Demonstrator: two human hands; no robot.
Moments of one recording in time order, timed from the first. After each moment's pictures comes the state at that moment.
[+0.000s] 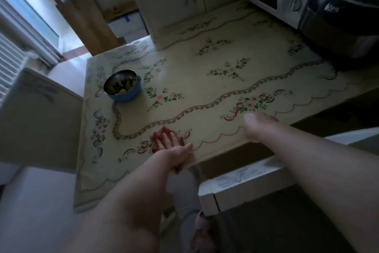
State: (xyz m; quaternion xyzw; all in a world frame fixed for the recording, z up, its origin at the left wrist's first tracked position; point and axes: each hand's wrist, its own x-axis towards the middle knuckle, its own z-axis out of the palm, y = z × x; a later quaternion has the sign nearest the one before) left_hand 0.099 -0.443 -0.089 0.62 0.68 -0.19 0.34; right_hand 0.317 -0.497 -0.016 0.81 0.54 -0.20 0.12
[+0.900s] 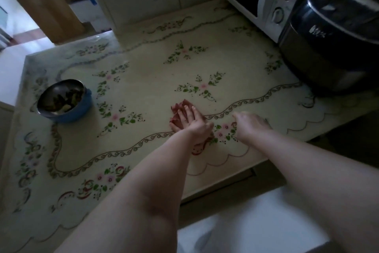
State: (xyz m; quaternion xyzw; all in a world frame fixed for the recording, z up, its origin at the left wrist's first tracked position) left_hand 0.307 -0.336 -0.098 0.70 0.59 -0.11 0.38; right_hand 0.436 -0.407 -0.061 0.82 0.54 -0.19 0.07
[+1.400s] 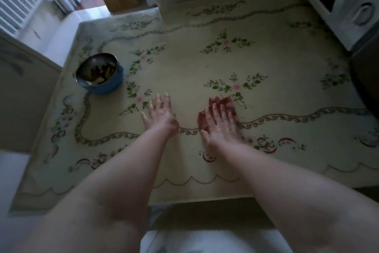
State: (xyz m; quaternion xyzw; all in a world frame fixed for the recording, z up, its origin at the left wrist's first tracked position) left_hand 0.207 -0.295 -0.108 0.60 0.78 -0.06 0.18; right_hand 0.367 -0.344 -0.121 0.65 0.73 -0.22 0.09
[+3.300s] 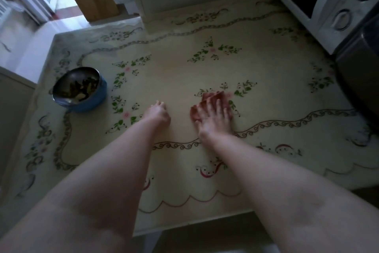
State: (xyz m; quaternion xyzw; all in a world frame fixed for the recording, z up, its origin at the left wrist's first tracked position) left_hand 0.208 -0.233 -0.096 0.64 0.72 -0.10 0.25; right_hand 0.360 -0.295 -0.115 0.71 0.67 -0.22 0.07
